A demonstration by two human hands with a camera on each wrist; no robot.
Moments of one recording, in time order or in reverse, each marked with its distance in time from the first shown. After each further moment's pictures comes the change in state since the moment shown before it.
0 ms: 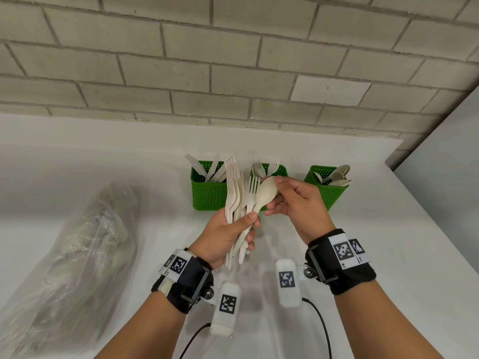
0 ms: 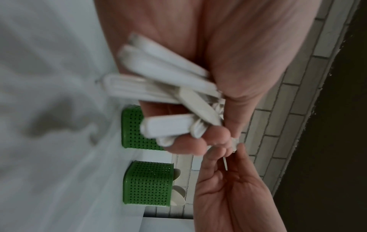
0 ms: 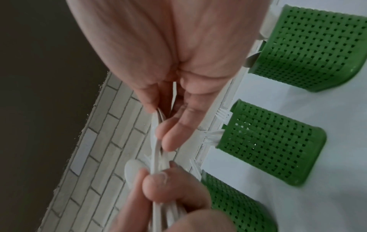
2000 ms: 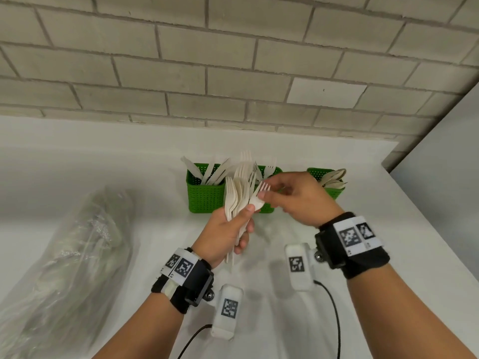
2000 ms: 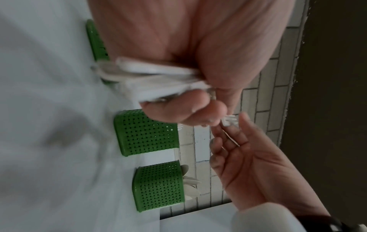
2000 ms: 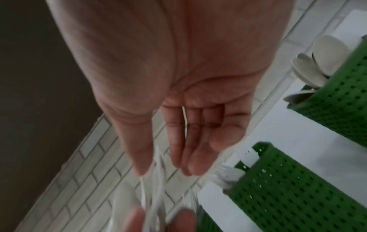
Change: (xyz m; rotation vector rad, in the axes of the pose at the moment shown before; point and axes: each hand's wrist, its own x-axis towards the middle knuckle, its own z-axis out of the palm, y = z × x) left_hand 0.009 0.004 0.008 0.210 0.136 -0.027; right_hand 0.015 -0.029 -0.019 -0.620 -0.226 -0.083
